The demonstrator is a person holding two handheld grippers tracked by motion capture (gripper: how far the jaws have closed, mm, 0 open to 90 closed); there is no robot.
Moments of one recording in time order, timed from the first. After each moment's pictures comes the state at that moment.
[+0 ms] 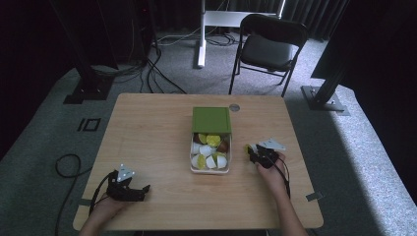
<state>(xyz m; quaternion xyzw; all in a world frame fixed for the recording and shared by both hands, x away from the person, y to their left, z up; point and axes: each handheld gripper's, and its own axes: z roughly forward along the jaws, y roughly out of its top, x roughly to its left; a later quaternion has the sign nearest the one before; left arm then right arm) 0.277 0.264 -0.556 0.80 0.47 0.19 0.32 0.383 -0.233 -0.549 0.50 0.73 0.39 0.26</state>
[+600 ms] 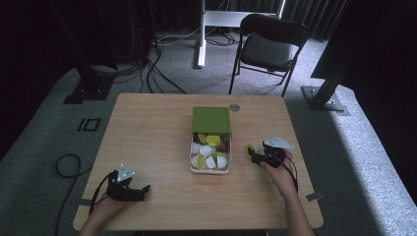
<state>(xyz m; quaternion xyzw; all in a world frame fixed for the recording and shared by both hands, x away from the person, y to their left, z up) 0.277 0.264 -0.556 0.80 0.47 0.19 0.32 0.374 -0.248 -0.524 0.46 0.74 0.42 0.25</state>
